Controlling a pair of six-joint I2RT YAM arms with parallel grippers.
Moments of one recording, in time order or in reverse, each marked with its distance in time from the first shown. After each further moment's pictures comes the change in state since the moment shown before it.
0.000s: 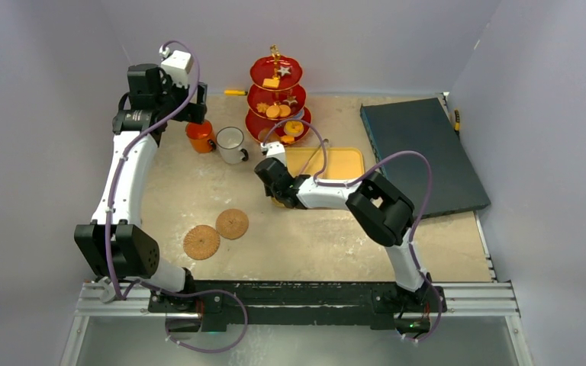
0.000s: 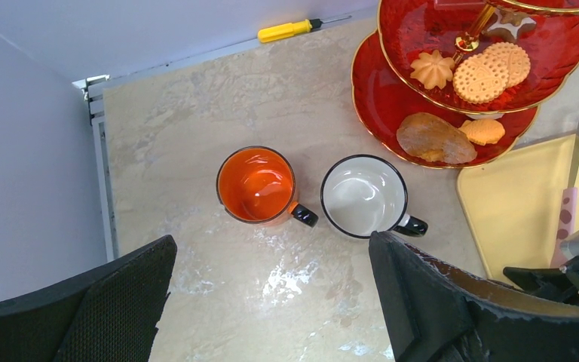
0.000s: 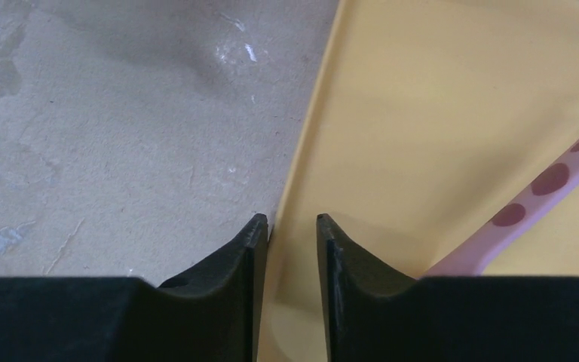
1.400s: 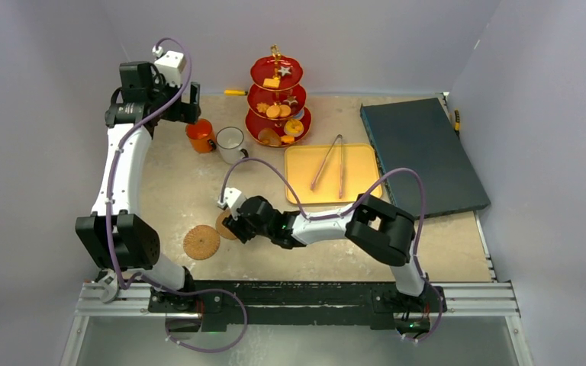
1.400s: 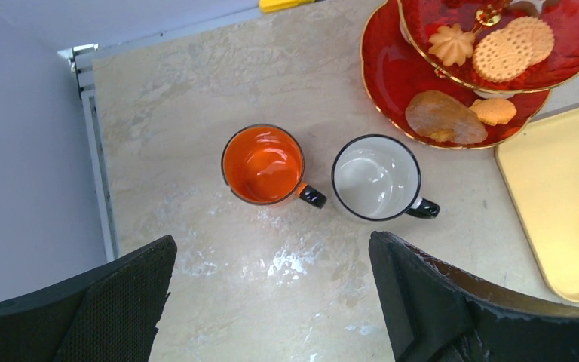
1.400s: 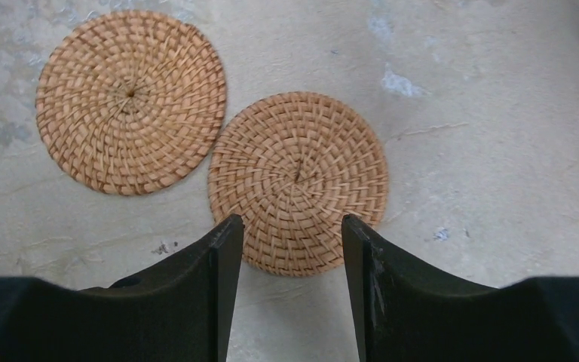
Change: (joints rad) left arm 0.055 0.058 0.075 -0.092 0.062 0.018; right arm 0.261 -0.096 -0.196 0.320 -0.344 -0.393
